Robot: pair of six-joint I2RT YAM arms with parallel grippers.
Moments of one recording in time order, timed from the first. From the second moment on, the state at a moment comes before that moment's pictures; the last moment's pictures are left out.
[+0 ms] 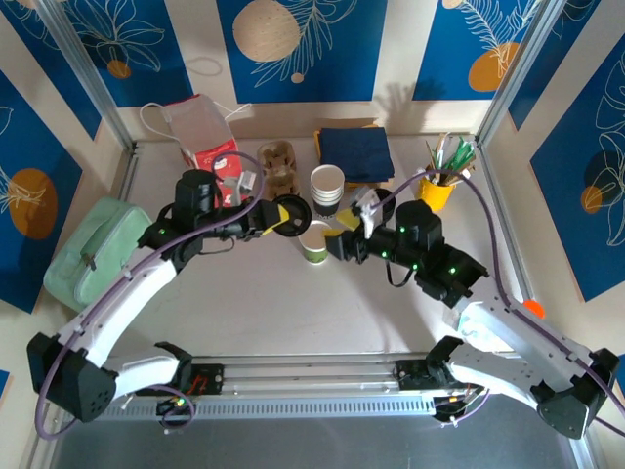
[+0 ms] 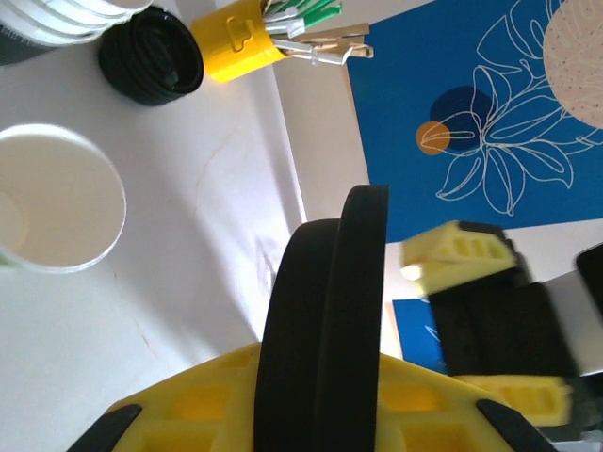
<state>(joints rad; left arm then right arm) -0.44 1.13 1.05 -0.36 0.75 -0.92 0.74 0.93 0.90 -0.26 -0.24 0.05</state>
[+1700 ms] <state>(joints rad) -0.40 0.99 0.98 -0.85 0.79 -1.00 1.18 1.11 0.65 0.24 0.13 -0.82</state>
